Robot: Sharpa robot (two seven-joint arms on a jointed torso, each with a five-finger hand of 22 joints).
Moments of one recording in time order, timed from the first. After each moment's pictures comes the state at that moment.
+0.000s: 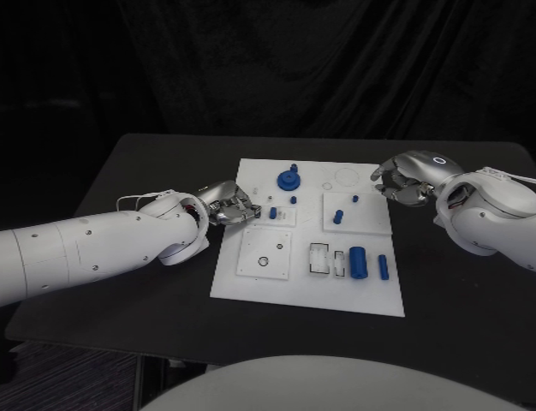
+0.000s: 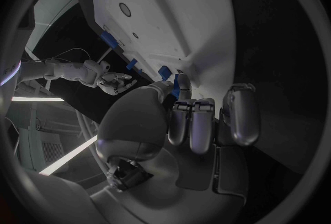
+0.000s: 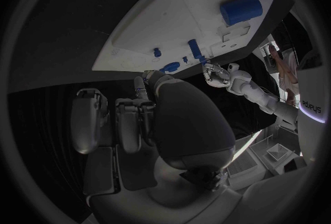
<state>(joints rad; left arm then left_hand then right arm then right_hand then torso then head) 1.16 -0.77 -0.21 1.41 -1.12 -0.38 -0.14 1.15 0.02 0.26 0.28 0.46 0.96 0.03 0.33 1.30 1.47 -0.04 1.55 1.31 1.47 -0.09 1.55 1.31 0.05 1.45 0.03 1.29 1.31 1.30 -0.90 -0.25 1.45 -1.53 -0.42 -0.14 1.45 -0.04 0.32 0.20 0.42 0.84 0.12 0.13 0.21 1.46 0.02 1.57 1.31 1.47 -0.05 1.57 1.31 0.03 1.47 0.06 1.38 1.31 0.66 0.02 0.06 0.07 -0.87</state>
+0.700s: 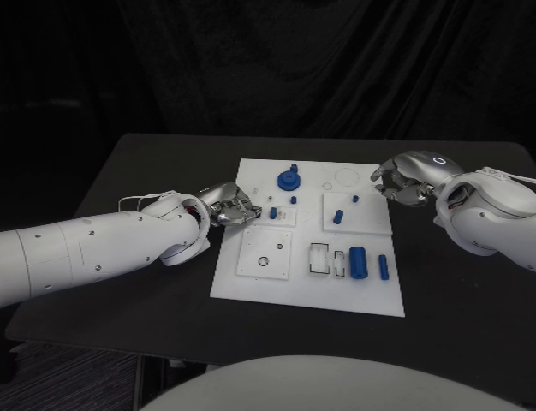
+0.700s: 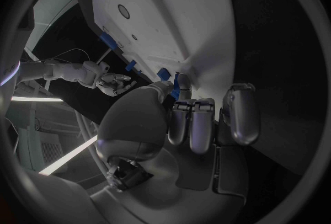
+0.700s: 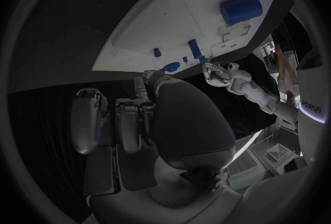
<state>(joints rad) 1.16 -0.76 -0.21 1.40 -1.12 -0.37 -0.14 1.15 0.02 0.26 0.28 0.45 0.96 0.03 0.33 1.30 1.47 -0.04 1.55 1.31 1.47 -0.09 1.54 1.31 0.05 1.44 0.03 1.29 1.31 1.30 -0.89 -0.25 1.45 -1.53 -0.42 -0.14 1.45 -0.04 0.32 0.20 0.42 0.84 0.12 0.13 0.21 1.46 0.02 1.57 1.31 1.47 -0.05 1.57 1.31 0.03 1.47 0.06 1.38 1.31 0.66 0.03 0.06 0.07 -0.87</state>
